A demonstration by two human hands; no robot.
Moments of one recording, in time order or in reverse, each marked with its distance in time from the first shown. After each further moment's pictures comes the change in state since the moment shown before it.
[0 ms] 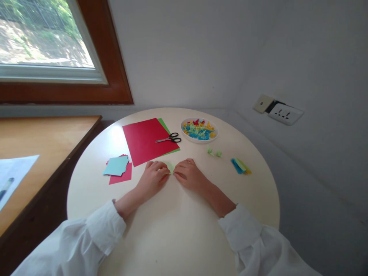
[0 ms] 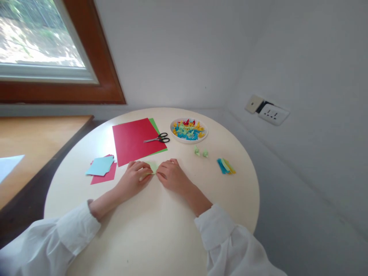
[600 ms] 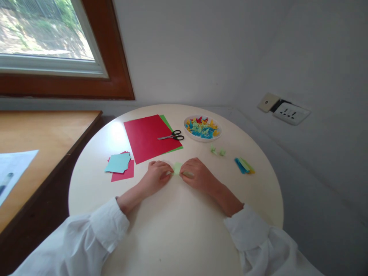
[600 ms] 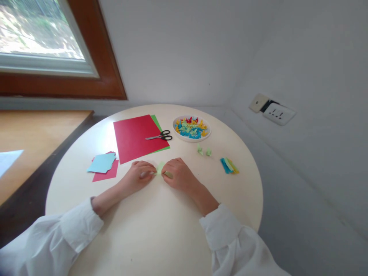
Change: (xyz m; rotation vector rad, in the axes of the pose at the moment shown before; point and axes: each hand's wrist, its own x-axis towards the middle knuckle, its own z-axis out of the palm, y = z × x) left_hand -0.001 -0.007 0.006 -0.279 -0.063 -0.118; right_hand -0.006 0.001 -0.013 0.016 0.068 -0.085
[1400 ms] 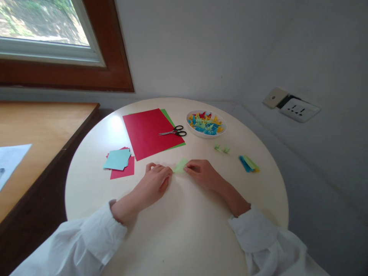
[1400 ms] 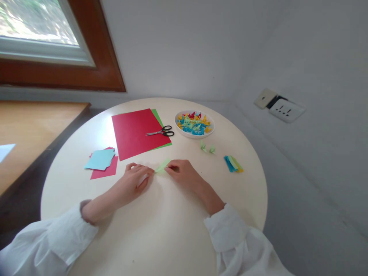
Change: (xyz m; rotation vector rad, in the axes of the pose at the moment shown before) left_hand -0.020 0.026 -0.019 0.085 -0.139 -0.024; right_hand 0.003 -0.004 -0.008 0.339 -0.165 0.504
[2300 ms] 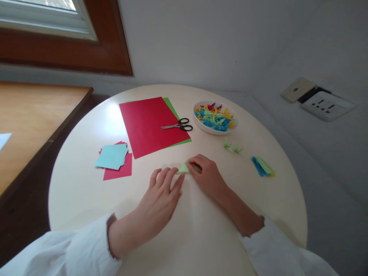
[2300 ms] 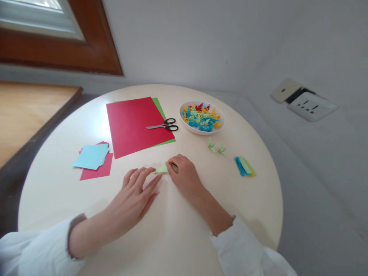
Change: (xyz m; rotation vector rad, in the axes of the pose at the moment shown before) left_hand -0.017 0.027 0.017 0.450 0.085 0.103; right_hand 0.008 0.006 0.020 -0.214 0.230 -0.055
